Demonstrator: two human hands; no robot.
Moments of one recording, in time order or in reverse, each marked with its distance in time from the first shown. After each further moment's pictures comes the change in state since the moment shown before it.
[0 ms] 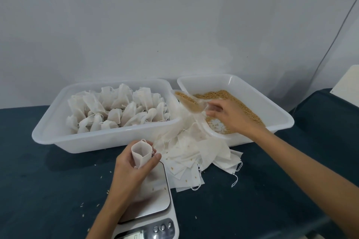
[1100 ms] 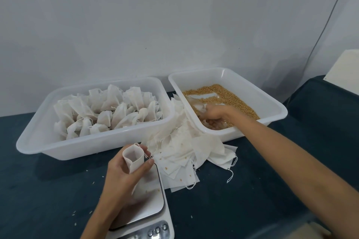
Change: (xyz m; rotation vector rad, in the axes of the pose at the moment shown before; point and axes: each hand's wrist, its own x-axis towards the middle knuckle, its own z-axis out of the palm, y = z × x) left_hand -0.003 0.008 0.004 0.081 -0.053 -0.017; right_hand 0.058 0.057 0.027 0.025 -0.459 0.567
